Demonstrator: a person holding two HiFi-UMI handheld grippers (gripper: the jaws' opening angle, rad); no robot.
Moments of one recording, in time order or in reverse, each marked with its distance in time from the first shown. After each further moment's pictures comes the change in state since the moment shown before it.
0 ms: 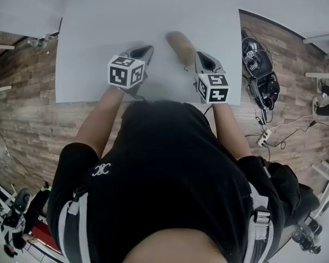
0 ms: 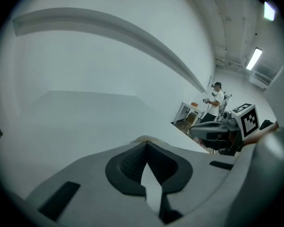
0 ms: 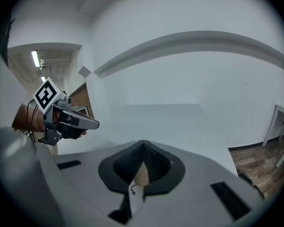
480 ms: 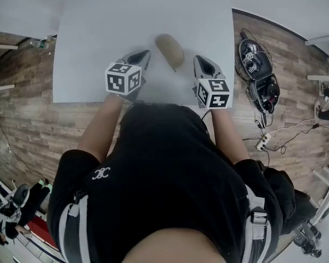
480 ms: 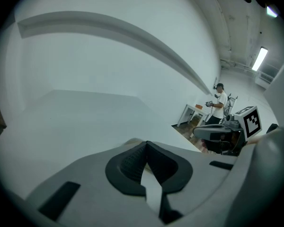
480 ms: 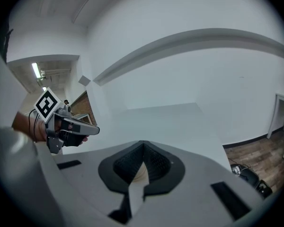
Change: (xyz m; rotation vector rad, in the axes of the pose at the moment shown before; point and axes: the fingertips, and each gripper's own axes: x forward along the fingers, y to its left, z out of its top) left arm 0.028 -0.057 0.003 -0.037 -0.018 0.058; right arm -0.040 -0.057 -0.009 0.074 -0.048 0.048
